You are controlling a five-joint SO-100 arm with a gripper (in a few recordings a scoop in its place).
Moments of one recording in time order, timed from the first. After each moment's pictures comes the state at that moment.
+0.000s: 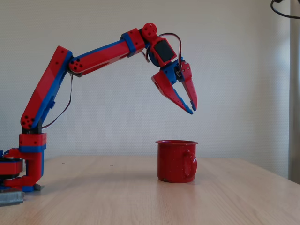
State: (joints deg) arm -5.7 70.0 39.8 77.3 3.5
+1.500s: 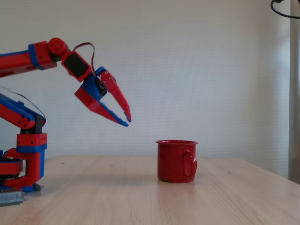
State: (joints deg) arm 0.0 156.7 139.7 54.4 3.3
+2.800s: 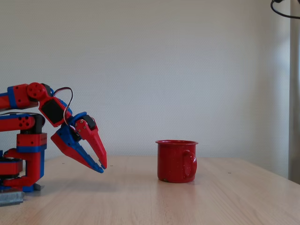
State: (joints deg) arm -0.7 188.3 174.2 57.7 13.4
